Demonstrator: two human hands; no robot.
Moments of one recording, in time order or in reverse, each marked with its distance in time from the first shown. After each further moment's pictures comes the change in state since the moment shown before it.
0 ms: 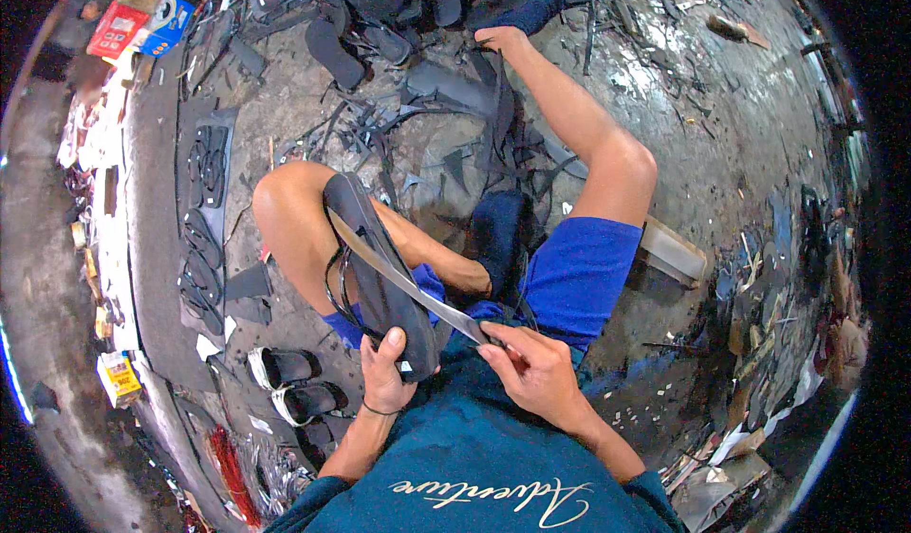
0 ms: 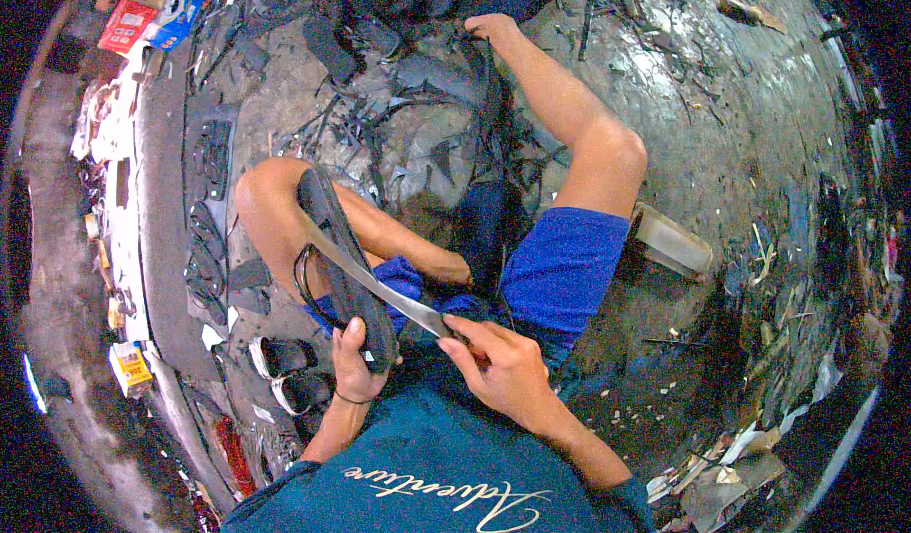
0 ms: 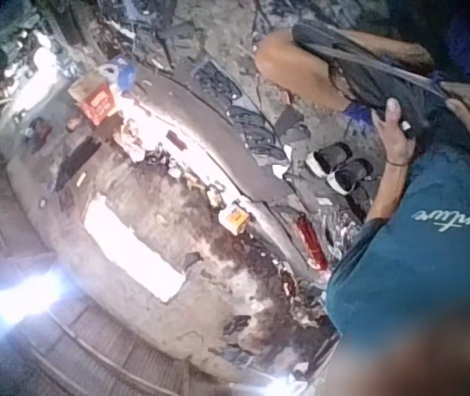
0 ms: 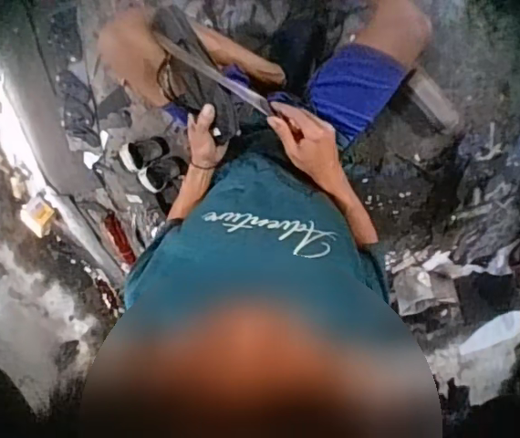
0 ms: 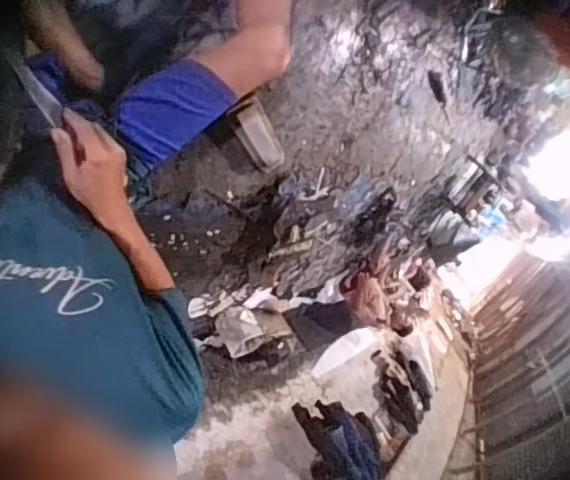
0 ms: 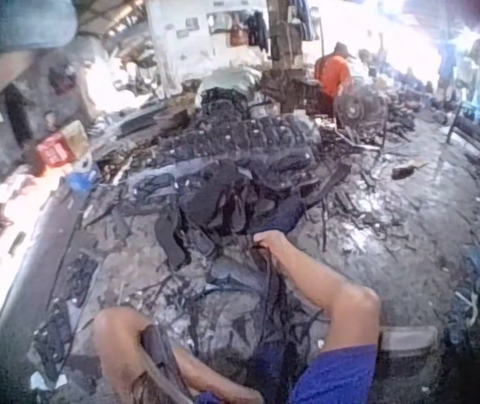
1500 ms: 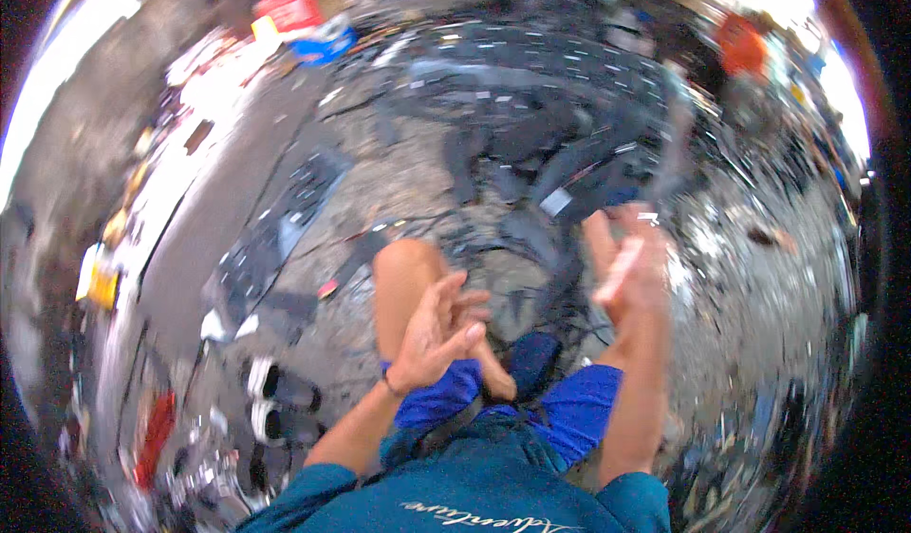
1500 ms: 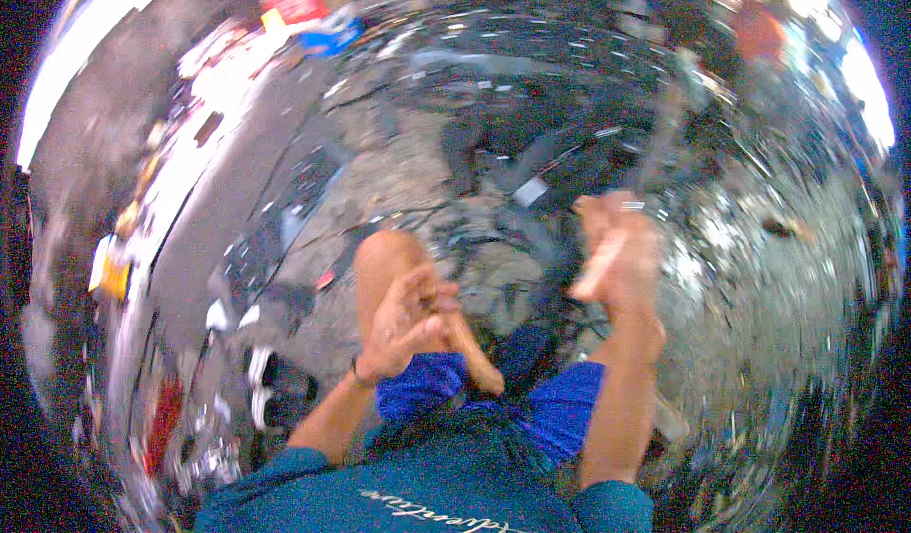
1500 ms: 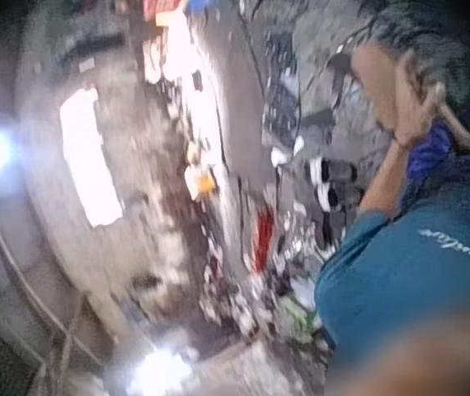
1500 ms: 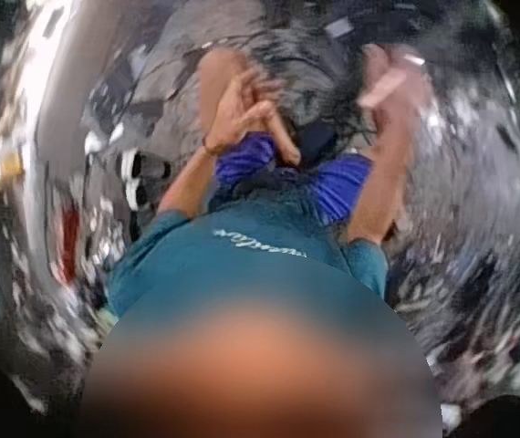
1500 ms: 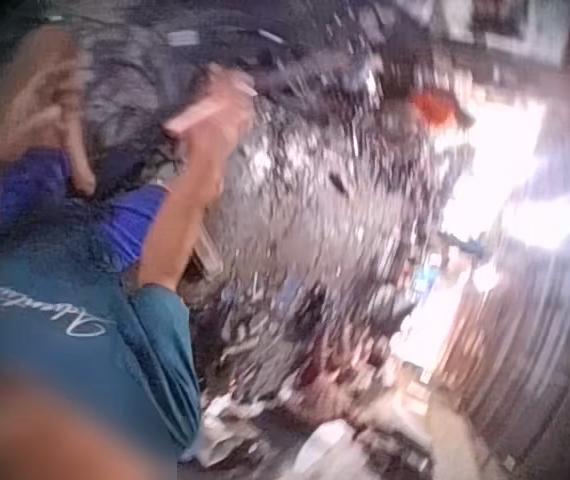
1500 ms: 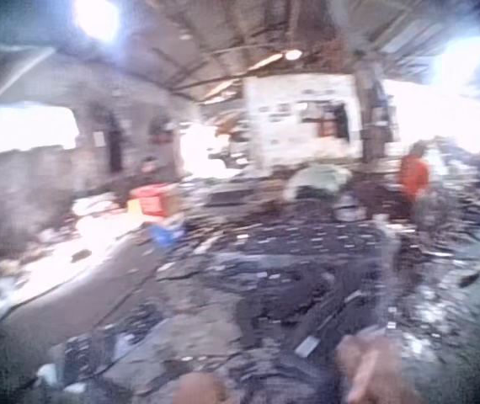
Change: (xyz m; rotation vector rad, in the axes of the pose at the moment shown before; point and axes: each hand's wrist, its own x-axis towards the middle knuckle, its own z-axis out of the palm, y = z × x) left_hand 0.061 0.093 0.033 0.233 -0.423 0.564; right_hand 0.209 -0.081 -0.094 0.272 0.151 -0.008
